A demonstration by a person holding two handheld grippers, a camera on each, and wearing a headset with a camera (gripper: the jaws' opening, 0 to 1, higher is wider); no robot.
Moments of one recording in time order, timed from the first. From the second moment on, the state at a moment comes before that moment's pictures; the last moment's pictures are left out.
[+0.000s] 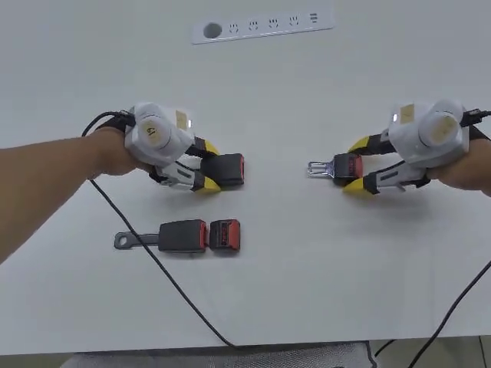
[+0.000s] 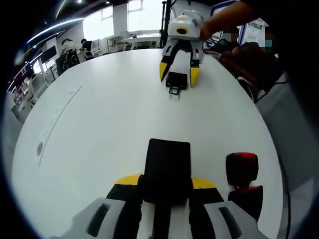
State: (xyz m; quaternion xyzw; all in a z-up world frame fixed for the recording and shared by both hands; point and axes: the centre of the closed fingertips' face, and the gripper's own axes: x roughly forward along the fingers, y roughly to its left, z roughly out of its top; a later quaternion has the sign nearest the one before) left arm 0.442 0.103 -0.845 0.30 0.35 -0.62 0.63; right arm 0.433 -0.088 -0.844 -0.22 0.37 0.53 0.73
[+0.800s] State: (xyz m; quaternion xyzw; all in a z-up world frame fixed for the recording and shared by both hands) left arm 0.422 0.128 -0.775 0.17 0.32 -0.43 0.83; right arm 0.411 -0.083 -0.785 -0.16 0.27 0.41 0.86
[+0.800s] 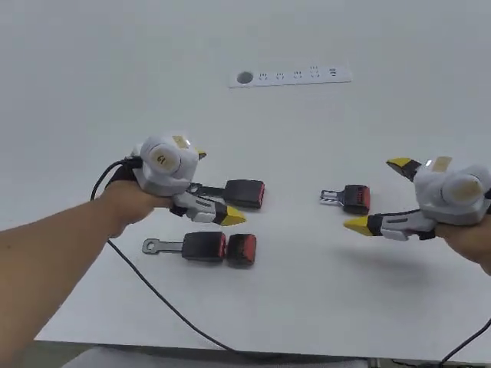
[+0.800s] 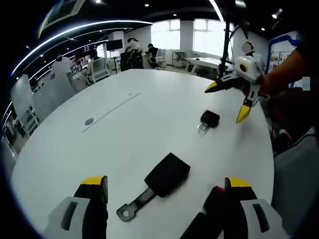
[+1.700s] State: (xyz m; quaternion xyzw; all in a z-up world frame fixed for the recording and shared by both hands) left arm 0.344 0.182 -0.745 0.11 0.26 -0.33 0.90; right arm 0.339 -0.060 -0.767 -0.15 0.22 0.39 0.88
